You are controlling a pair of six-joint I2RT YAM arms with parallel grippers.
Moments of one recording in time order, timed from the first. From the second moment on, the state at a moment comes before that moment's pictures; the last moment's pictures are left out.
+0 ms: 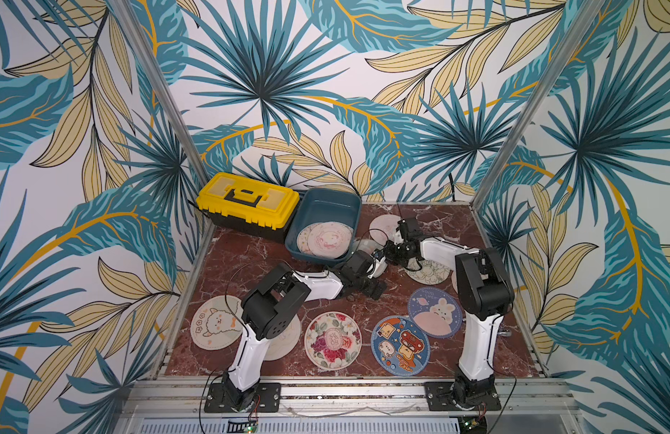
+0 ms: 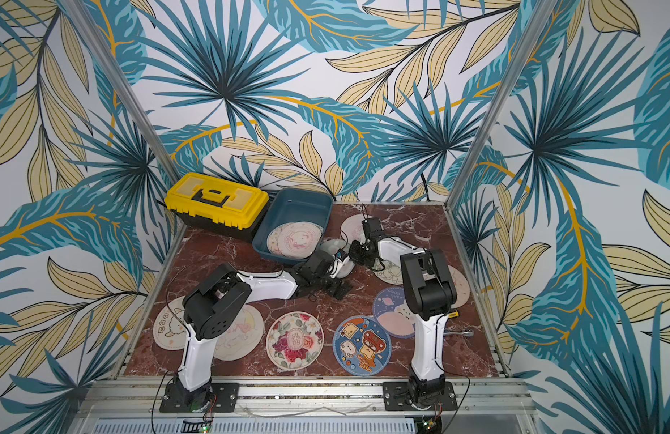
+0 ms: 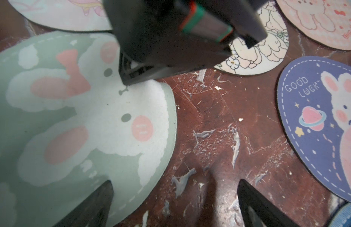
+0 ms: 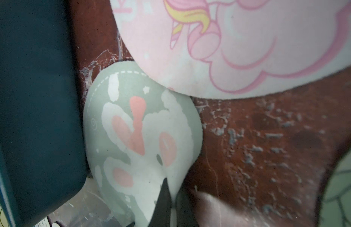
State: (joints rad) left arm -0.79 2.08 1.24 0.09 0.11 -0.12; right arm 0.22 2.05 1.36 -0.36 -0.32 0.60
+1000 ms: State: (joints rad) left arm -0.79 1.86 1.19 0.09 0.13 -0.13; right arm 0.25 1.84 1.33 -0.49 -0.15 0.54
